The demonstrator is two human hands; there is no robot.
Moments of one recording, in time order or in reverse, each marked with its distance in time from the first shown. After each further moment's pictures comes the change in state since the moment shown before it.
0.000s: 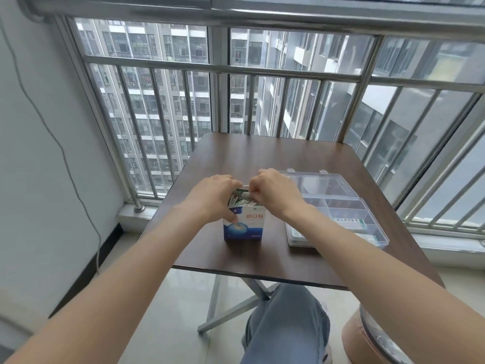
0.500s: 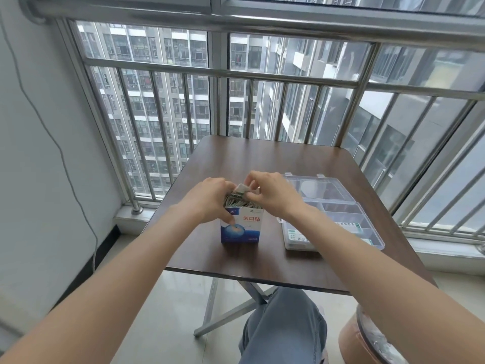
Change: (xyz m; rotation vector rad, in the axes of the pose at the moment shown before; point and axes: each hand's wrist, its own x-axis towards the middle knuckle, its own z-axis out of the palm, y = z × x) left_hand 0.002 -0.007 0.003 -0.146 -0.001 -0.035; right_hand -0.002 0.003 -0.011 0.344 -0.088 0.056
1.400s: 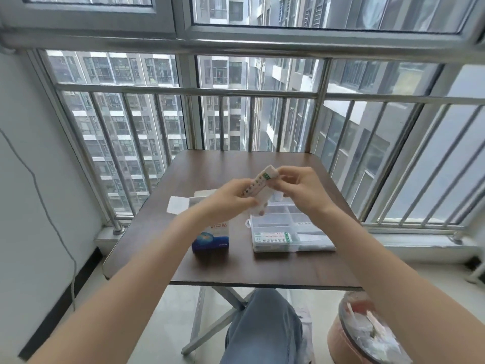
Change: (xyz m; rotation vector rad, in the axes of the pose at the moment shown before) left_hand -0.002 0.103 -0.015 -0.719 -0.135 0.163; right_hand -0.070 0.051 -0.072 0.702 0.282 0.086
